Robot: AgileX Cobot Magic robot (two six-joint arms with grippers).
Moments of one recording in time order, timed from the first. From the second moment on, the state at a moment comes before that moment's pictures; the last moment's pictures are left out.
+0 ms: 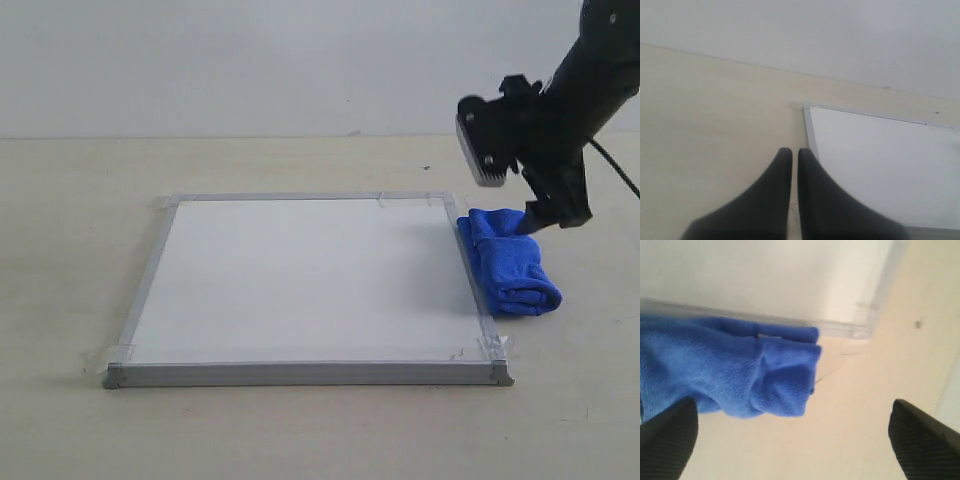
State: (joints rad) left arm -0.01 0.00 0.00 -0.20 0.29 -0.01; right arm 0.07 1.83 -1.36 0.07 0.75 -1.59
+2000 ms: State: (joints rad) left arm -0.01 0.00 0.00 -0.20 0.29 -0.01; right arm 0.07 1.90 -1.36 -0.07 0.97 0.02
